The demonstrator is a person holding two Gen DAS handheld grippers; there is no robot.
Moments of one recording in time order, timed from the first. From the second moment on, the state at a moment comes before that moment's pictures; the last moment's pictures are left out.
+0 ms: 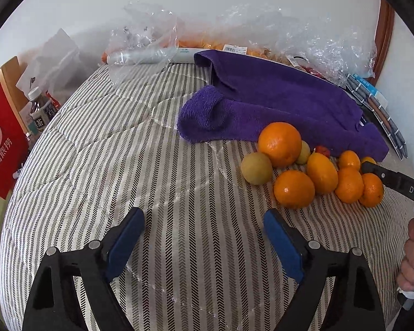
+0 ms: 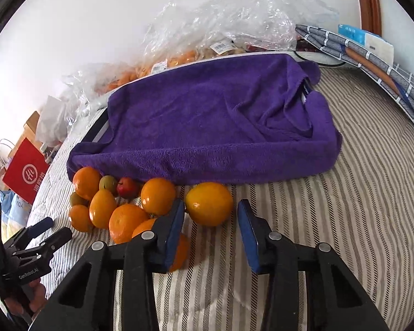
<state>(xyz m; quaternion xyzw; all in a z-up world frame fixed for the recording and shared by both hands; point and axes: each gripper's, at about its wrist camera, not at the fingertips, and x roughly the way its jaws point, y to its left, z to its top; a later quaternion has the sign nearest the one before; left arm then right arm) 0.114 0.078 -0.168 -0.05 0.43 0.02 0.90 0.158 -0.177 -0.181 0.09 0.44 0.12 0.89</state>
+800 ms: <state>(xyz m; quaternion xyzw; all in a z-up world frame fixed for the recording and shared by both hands) 0.154 0.042 -0.166 0.00 0.43 -0.03 0.90 0.138 -0.195 -0.184 0.03 0.43 0.09 0.90</state>
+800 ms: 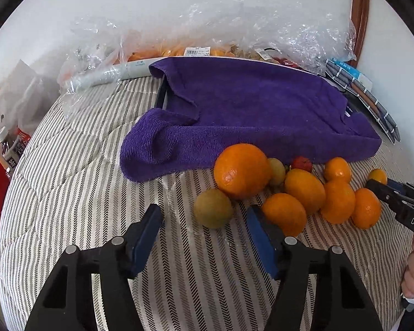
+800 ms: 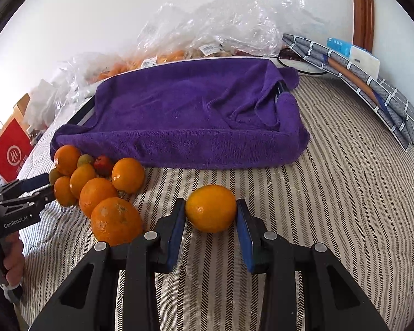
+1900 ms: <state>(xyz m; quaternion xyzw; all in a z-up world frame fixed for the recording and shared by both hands) 0.125 0.057 -0.145 -0.09 0.34 -0.08 0.93 0.122 -0.219 -0.173 0.08 0.38 0.11 0.92</state>
